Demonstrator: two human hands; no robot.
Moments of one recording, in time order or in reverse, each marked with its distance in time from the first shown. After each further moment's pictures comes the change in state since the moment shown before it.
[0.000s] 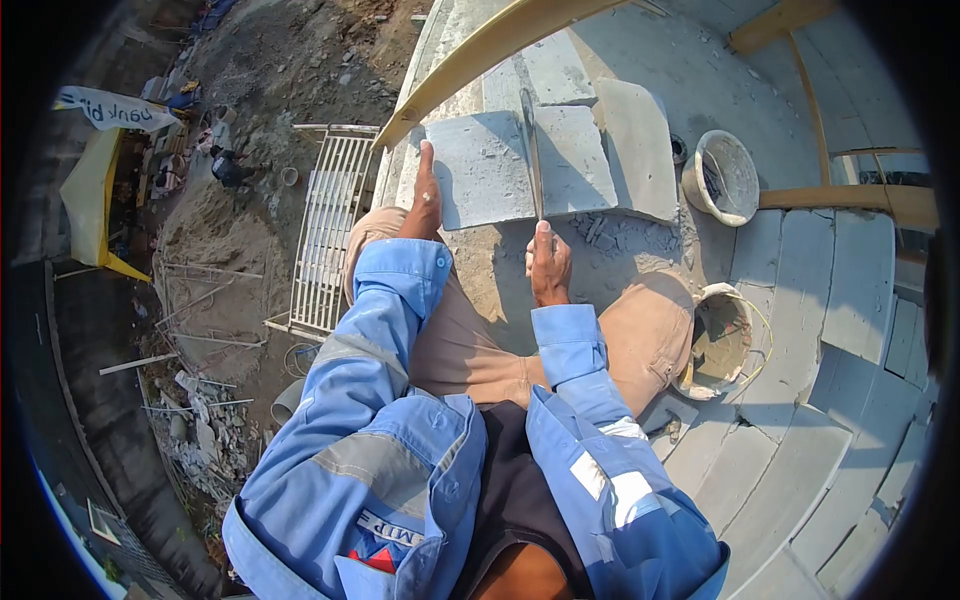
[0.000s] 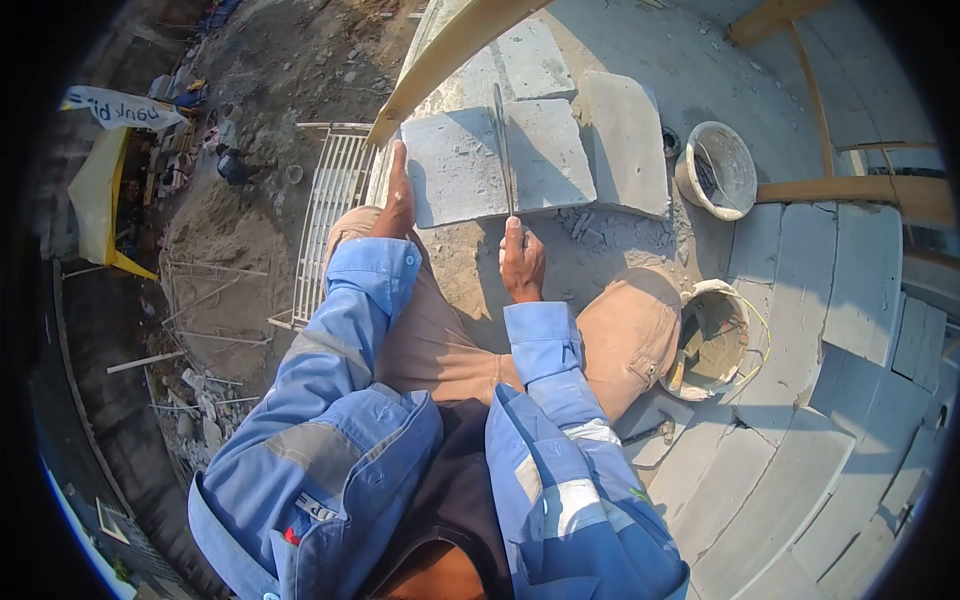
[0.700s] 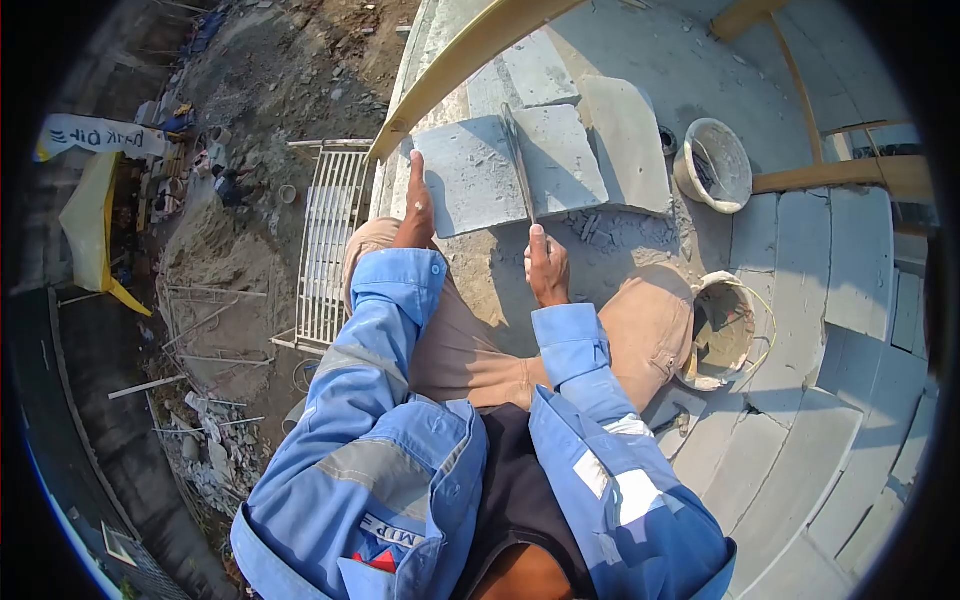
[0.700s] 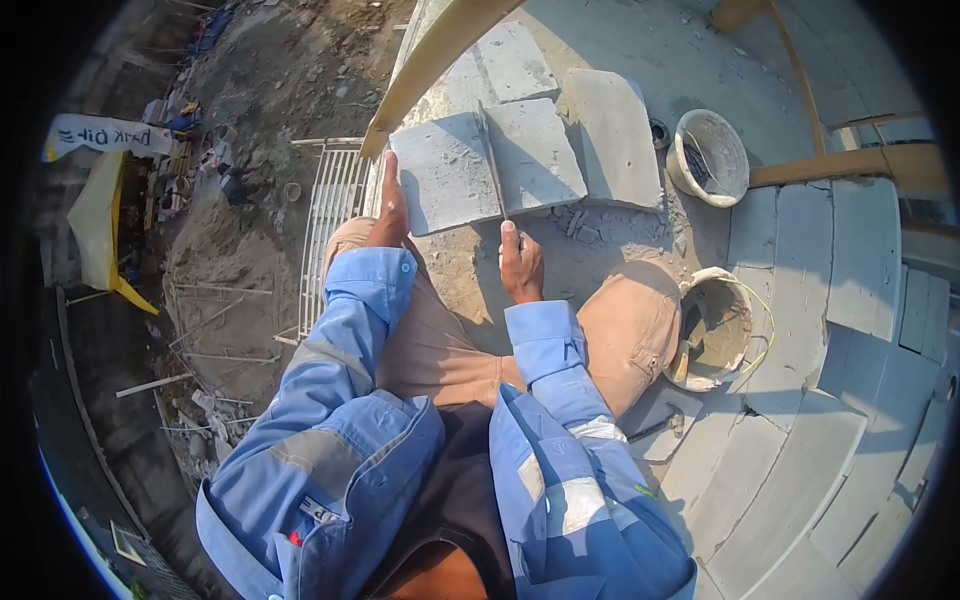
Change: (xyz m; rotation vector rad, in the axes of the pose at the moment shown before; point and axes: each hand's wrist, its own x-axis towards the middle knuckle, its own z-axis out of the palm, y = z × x) left_hand -0.016 0.009 0.015 0.009 0.020 0.011; right_hand 0.006 0.017 -0.008 -0.050 -0.014 -0.070
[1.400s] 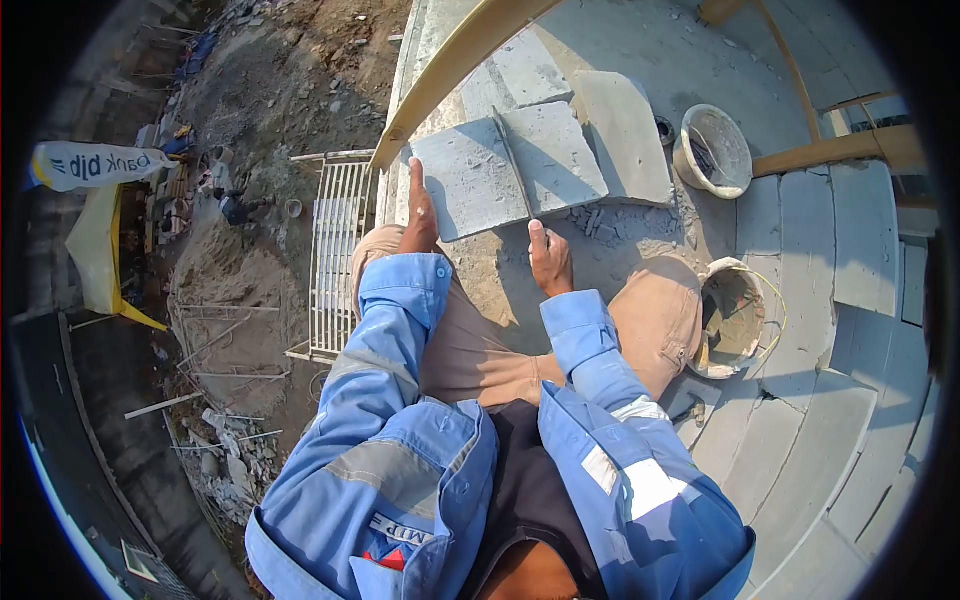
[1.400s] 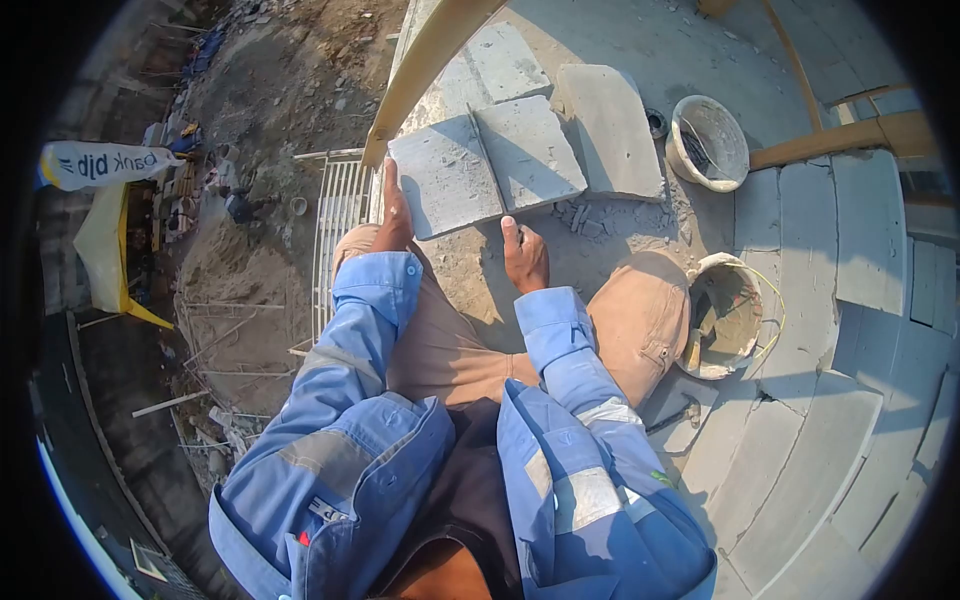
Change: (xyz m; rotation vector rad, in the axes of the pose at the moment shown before) left_hand -0.009 0.003 0.002 0.038 0.014 0.006; right_hand 0.016 0.012 0.001 -0.259 0.072 -0.236
